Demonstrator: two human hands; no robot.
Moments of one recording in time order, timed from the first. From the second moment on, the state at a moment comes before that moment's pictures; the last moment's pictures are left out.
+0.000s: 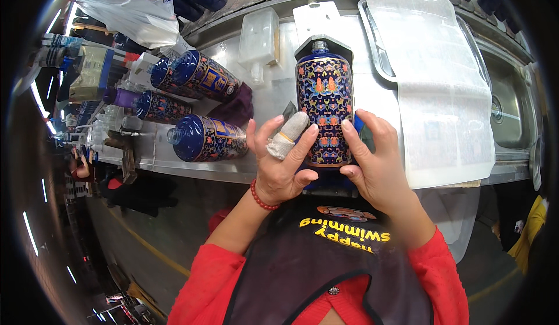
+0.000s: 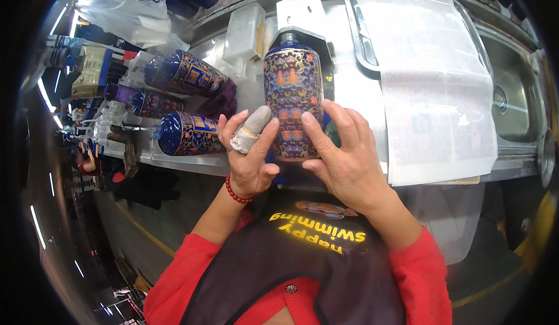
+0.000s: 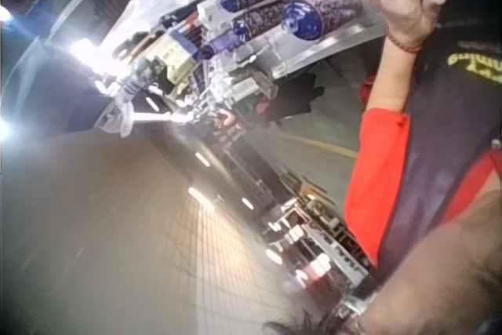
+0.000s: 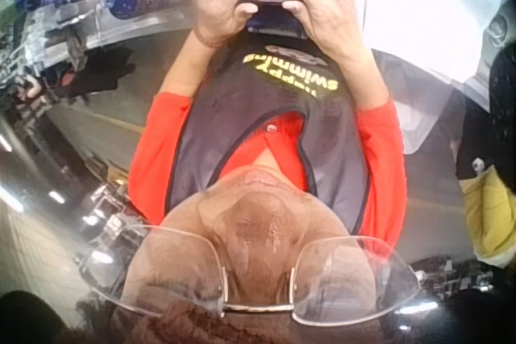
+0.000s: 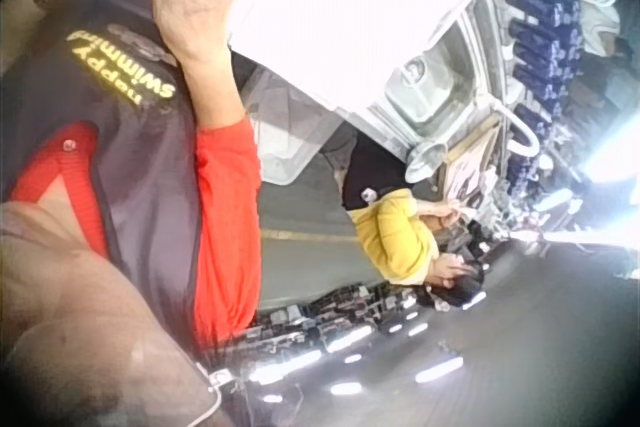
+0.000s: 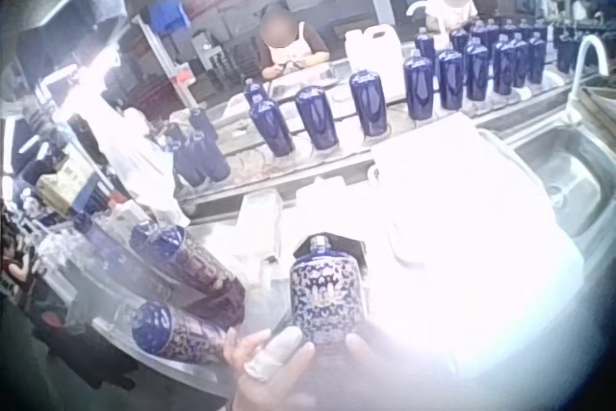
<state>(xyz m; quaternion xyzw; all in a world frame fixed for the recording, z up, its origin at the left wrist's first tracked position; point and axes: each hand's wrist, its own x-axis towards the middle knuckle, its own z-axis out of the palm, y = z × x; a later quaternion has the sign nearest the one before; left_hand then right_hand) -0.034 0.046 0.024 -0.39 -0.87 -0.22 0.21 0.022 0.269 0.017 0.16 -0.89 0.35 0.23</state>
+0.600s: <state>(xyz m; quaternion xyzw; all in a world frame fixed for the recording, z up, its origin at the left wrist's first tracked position) -0.029 0.038 0.015 -0.42 -0.86 -0.19 0.23 0.040 0.262 0.014 0.16 -0.91 0.34 0.19</state>
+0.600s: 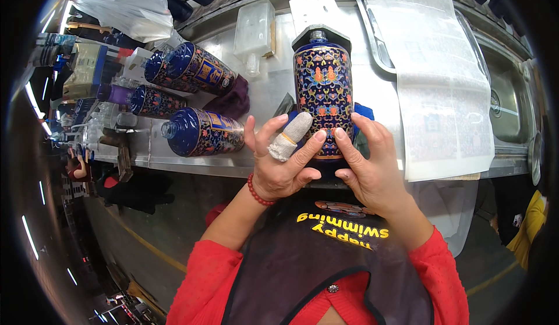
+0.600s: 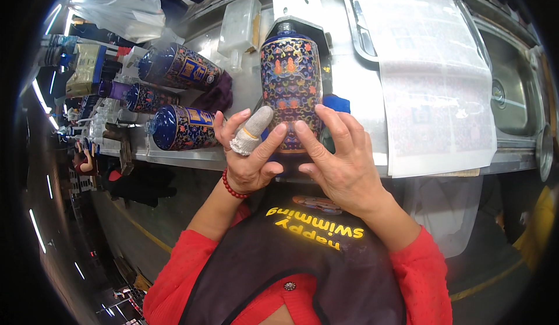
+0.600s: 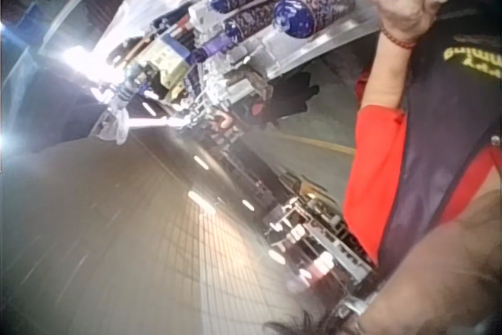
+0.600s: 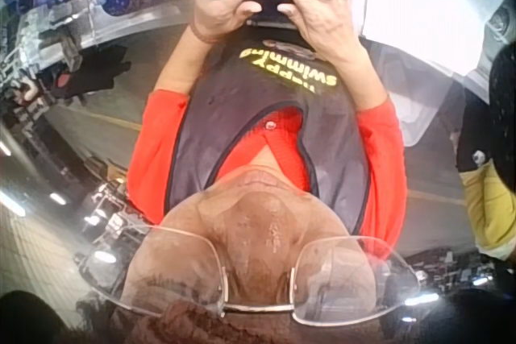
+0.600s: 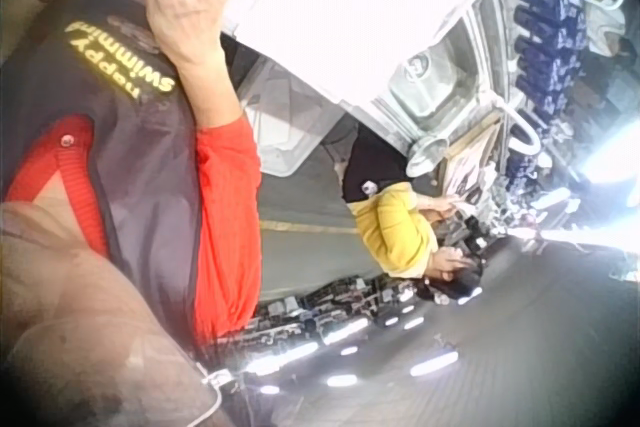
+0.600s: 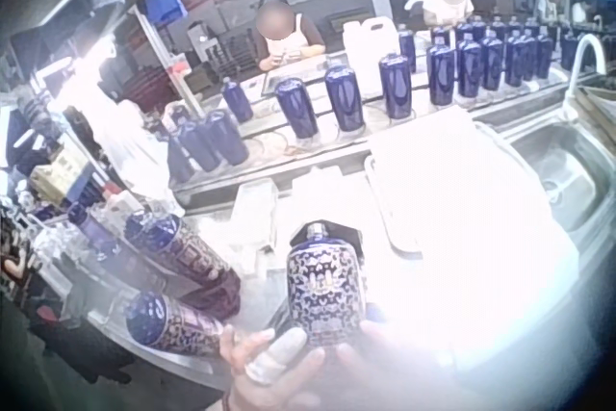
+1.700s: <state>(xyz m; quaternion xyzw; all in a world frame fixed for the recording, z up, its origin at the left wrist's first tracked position) -0.073 0.055 0.027 -0.41 -0.86 -0.26 0.17 -0.006 0.273 0.022 0.15 -0.90 0.36 0.20</state>
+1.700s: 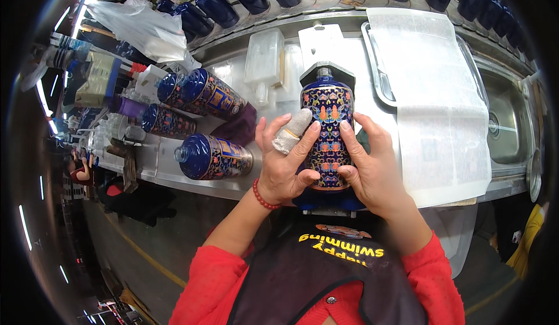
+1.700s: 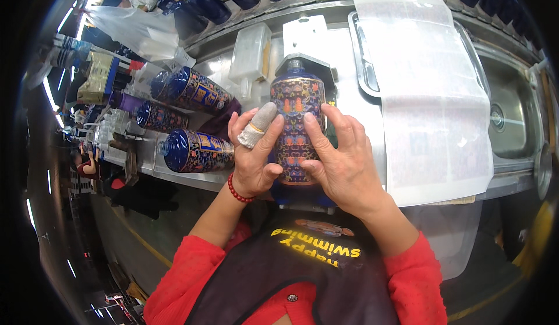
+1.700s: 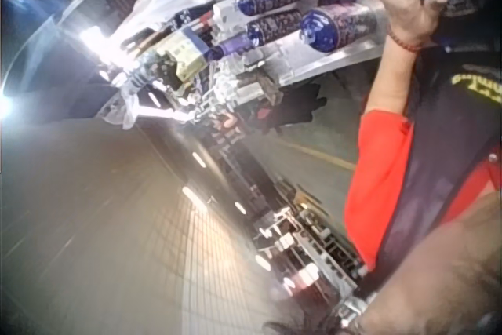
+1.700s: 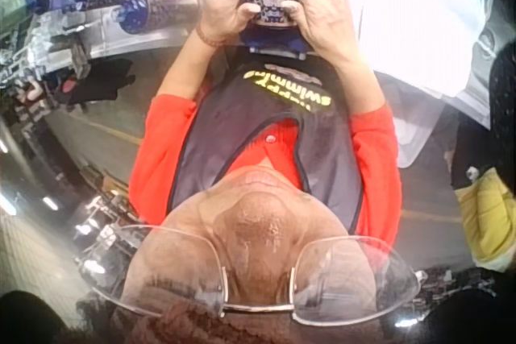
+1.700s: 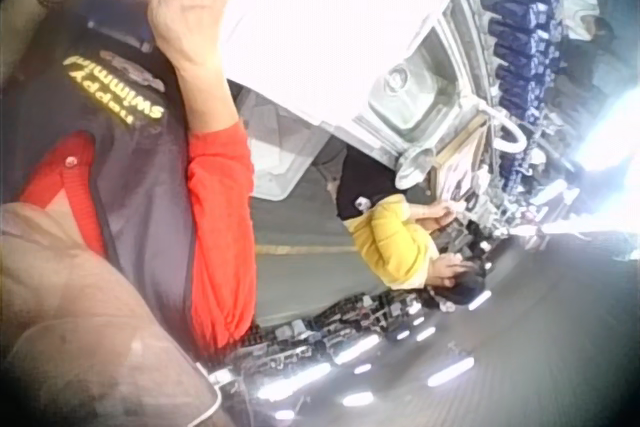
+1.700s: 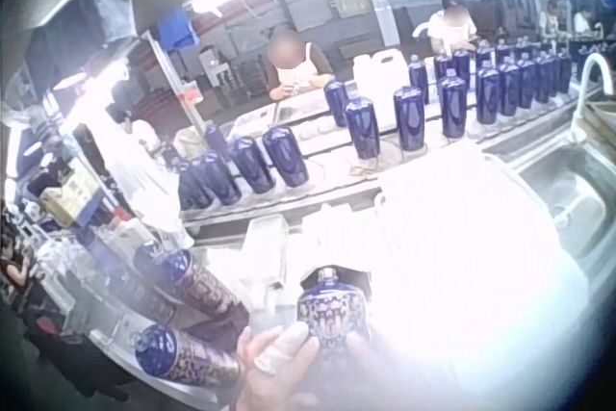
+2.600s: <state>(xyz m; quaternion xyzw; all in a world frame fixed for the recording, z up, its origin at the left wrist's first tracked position) -0.085 0.068 0.044 -0.41 -0.88 -0.17 0.20 -0.028 0.282 0.035 0.16 -0.90 0.35 0.19</state>
